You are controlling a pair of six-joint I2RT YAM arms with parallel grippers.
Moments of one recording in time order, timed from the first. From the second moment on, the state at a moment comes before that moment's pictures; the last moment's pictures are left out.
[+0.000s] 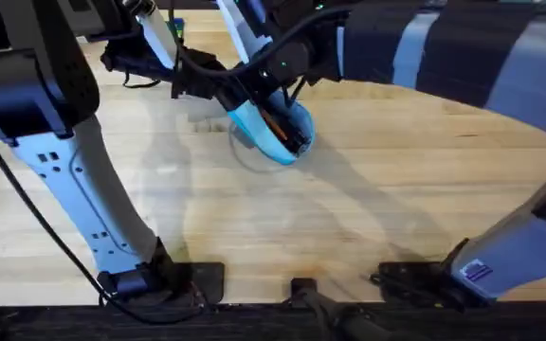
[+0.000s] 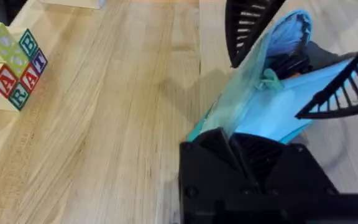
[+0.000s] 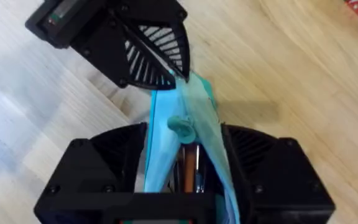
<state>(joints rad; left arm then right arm) 0.20 2.24 1.63 -1.28 1.17 1.88 0.75 1.87 1.48 -0.51 0.03 0.01</state>
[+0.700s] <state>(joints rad) 0.20 2.24 1.63 -1.28 1.17 1.88 0.75 1.87 1.48 -0.51 0.03 0.03</state>
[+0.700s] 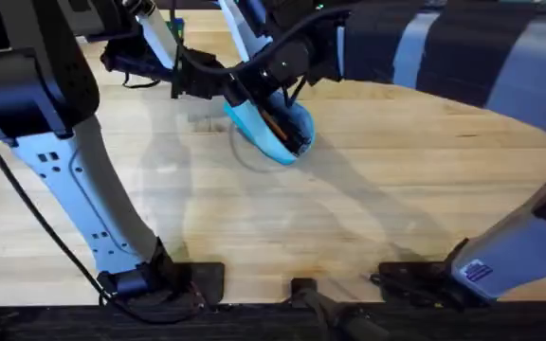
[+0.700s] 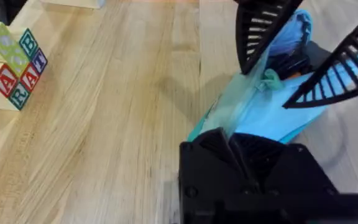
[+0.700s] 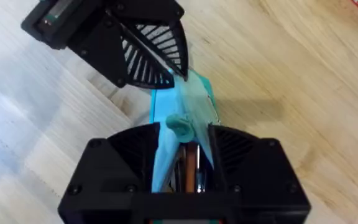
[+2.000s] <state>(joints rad) 0.20 2.24 1.63 -1.28 1.16 1.88 0.74 1.87 1.48 -0.49 0.03 0.03</state>
